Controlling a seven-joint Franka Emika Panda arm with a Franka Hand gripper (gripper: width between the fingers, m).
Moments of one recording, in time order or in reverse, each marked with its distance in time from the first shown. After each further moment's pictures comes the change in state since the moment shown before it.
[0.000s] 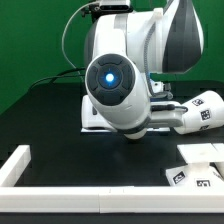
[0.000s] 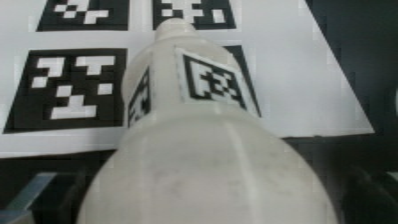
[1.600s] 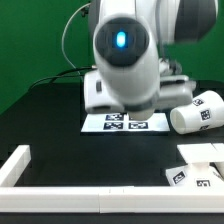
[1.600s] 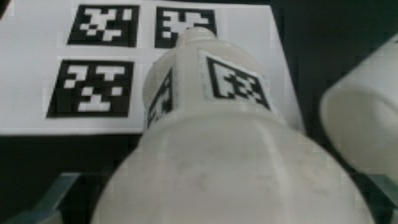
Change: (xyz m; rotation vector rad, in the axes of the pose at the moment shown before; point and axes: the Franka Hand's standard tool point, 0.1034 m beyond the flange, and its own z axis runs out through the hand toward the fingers) arm -0.031 -0.022 -0.071 -0.037 0.117 -0.065
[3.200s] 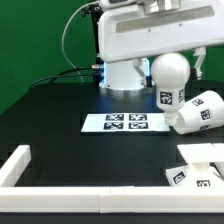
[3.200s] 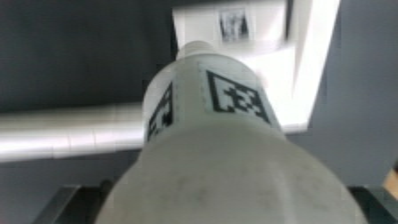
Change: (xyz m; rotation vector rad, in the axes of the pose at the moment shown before) arm 0.036 -0.055 -0.160 -0.016 1.205 -0.062
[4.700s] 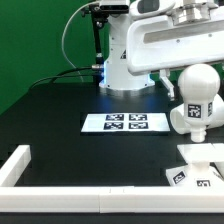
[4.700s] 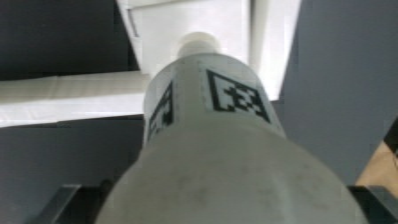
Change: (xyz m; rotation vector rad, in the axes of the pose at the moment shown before) arm 0.010 -0.027 0.022 -0.005 0.018 -0.028
